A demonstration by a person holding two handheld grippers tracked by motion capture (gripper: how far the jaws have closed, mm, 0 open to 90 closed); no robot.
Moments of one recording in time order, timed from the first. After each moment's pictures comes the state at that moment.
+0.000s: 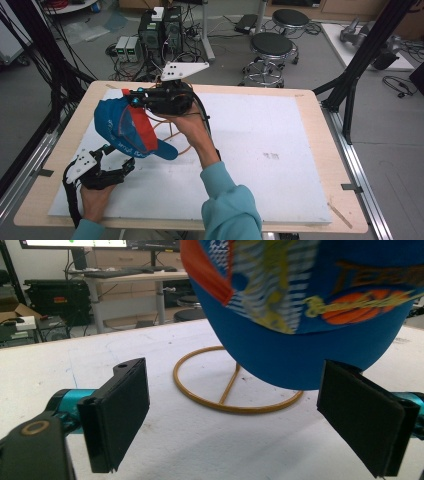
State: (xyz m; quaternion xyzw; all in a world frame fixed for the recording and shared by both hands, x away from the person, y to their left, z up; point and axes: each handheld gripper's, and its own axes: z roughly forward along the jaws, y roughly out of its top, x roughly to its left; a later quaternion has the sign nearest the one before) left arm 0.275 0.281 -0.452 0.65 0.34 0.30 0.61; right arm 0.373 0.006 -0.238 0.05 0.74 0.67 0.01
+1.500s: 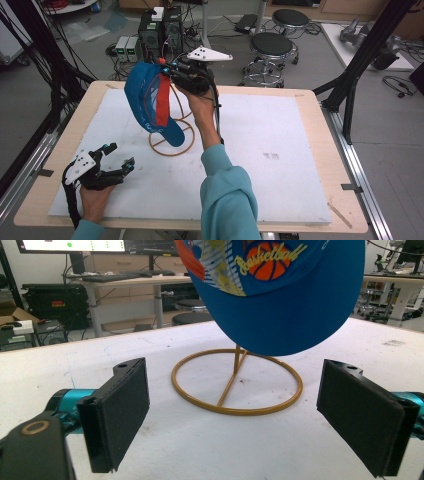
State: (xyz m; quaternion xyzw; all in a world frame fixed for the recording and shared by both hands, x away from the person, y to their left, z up) left arm 0.274 0.282 -0.453 0.65 0.34 0.30 0.62; right arm 0.430 -0.031 -0.246 0.23 0.69 0.67 0.14
